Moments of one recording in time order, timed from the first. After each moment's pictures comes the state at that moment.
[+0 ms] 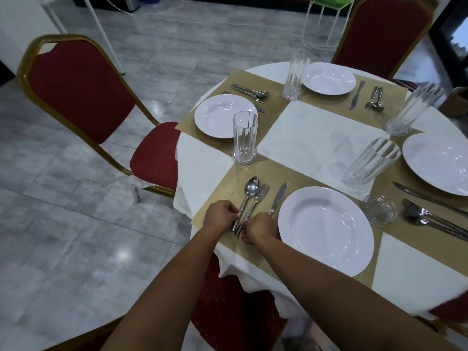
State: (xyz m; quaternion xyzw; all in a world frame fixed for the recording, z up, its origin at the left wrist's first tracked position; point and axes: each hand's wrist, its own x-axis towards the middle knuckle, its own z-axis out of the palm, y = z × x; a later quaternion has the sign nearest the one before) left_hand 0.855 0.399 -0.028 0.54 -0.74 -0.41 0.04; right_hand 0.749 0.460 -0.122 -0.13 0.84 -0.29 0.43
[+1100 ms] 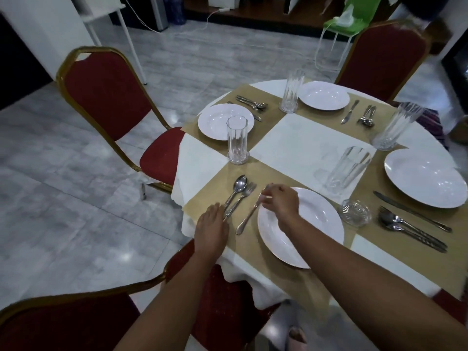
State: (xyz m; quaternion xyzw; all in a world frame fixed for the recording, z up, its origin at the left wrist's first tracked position) left_hand 0.866 0.500 -0.028 0.53 -0.83 -0.13 0.12; right_hand 0.678 0.515 0.034 -0.11 0.70 -0.57 0.42
